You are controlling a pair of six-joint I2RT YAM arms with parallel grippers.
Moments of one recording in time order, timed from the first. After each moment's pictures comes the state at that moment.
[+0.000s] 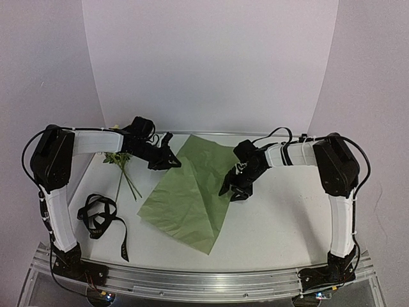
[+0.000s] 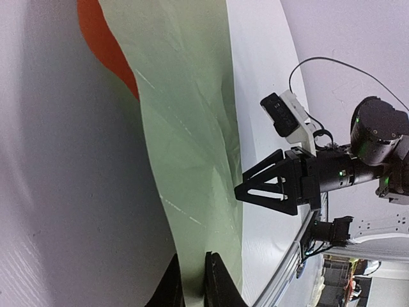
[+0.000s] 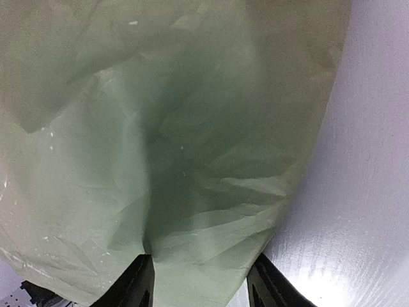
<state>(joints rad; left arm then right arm) -0.47 1.93 1.38 -0.30 0.70 -0.49 0.61 2.12 1.46 -0.55 -0.41 0.82</state>
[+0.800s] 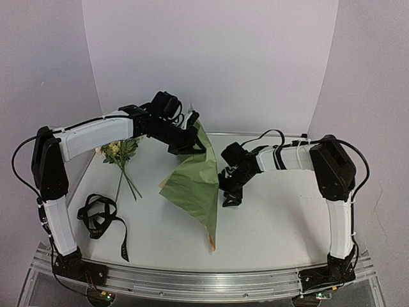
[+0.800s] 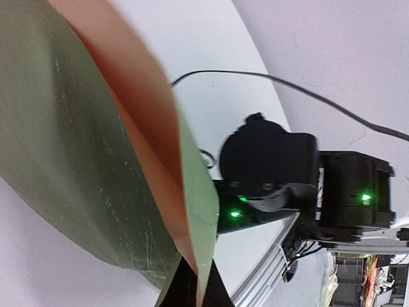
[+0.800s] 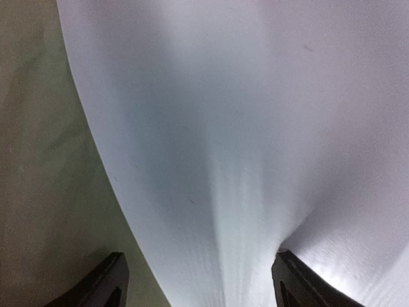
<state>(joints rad) -0.73 1.87 1.71 -0.56 0.47 -0.55 0.71 2.13 1.50 -0.54 -0.39 0.91</state>
